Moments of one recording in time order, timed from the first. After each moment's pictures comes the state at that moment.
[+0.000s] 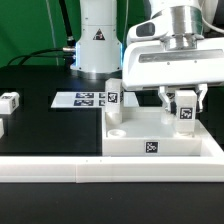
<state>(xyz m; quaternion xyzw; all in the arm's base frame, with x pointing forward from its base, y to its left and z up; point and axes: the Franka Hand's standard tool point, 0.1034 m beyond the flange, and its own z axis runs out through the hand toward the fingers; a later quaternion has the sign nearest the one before) 0.559 0.122 0.062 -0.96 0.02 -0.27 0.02</state>
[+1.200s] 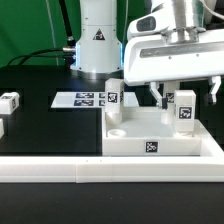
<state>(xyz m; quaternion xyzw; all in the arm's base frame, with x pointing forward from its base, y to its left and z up) 0.558 0.123 0.078 -0.97 0.03 -0.24 0.04</state>
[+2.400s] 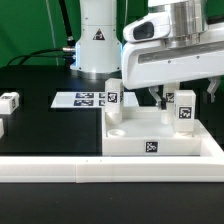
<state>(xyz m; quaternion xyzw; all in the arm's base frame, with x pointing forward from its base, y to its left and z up) 0.549 0.125 0.070 -1.00 0.02 -0.03 0.08</state>
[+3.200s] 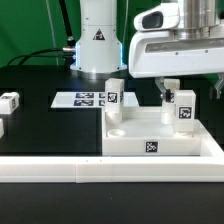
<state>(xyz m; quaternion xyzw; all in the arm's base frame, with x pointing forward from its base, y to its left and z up) 0.548 0.132 0.081 -0.99 0.09 -0.02 0.05</state>
